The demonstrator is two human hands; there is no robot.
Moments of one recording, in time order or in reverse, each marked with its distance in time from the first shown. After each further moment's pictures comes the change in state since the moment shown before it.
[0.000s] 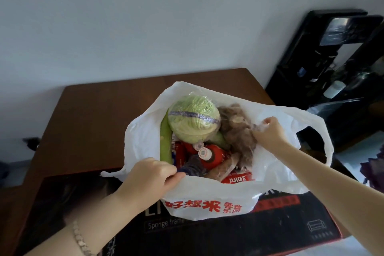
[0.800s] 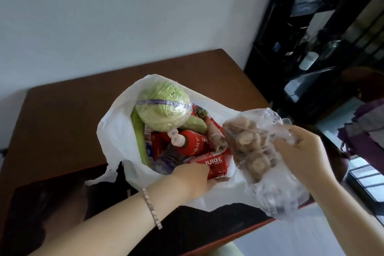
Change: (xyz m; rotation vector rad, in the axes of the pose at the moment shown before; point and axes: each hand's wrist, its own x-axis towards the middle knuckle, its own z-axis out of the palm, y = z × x) left_hand 0.070 0.103 0.074 -0.039 -0.953 -0.278; right_hand -0.105 0.055 -0.076 0.234 0.147 -0.126
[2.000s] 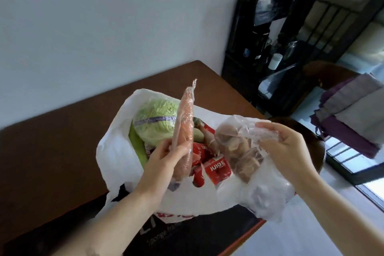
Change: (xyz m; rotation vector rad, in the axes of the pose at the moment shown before) left_hand -0.079 -0.047 -0.051 -1.393 0.371 0.093; right_hand -0.041 -0.045 0.025 0.176 0.129 0.034
